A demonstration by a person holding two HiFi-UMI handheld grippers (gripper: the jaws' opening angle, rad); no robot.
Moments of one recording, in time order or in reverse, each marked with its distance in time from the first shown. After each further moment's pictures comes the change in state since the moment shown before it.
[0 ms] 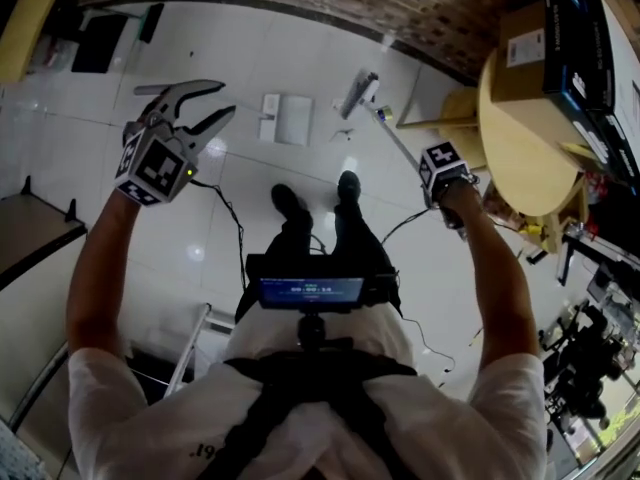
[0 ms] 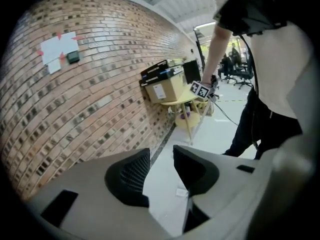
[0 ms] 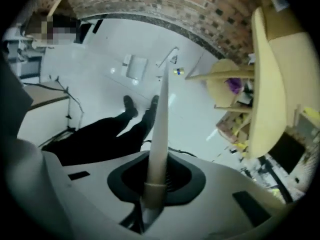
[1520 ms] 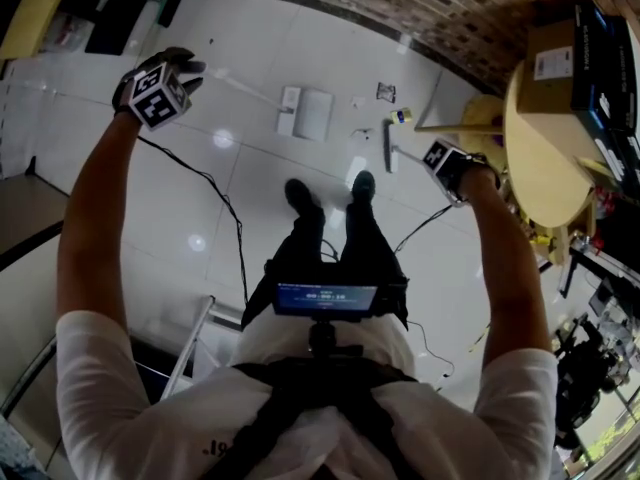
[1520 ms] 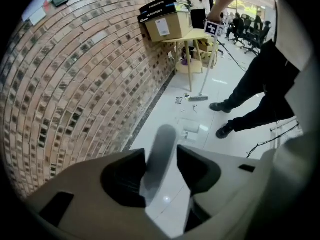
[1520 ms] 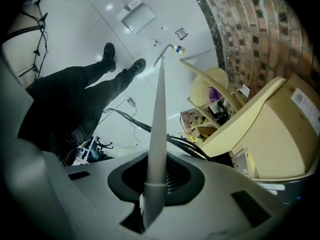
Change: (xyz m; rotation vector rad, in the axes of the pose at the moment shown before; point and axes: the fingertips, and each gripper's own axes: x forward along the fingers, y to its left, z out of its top) left arm 0.005 0.059 -0.231 0.035 0.584 -0.064; right arm -0.028 -0.016 -0.014 -0.291 0.448 -0.431
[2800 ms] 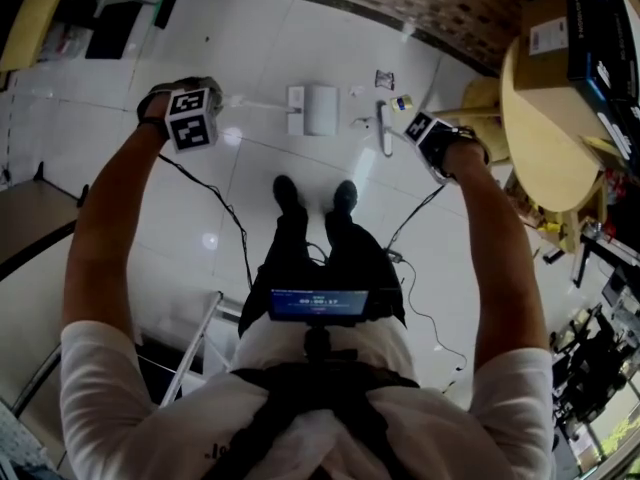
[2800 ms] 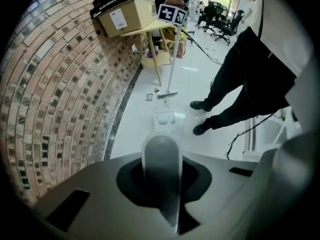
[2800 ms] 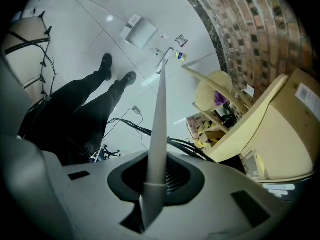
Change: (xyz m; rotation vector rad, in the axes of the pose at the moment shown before) left arm 0.005 -0.112 0.068 0.261 0.116 -0.213; right arm -0.012 0.007 0.024 0.004 -0.087 0.022
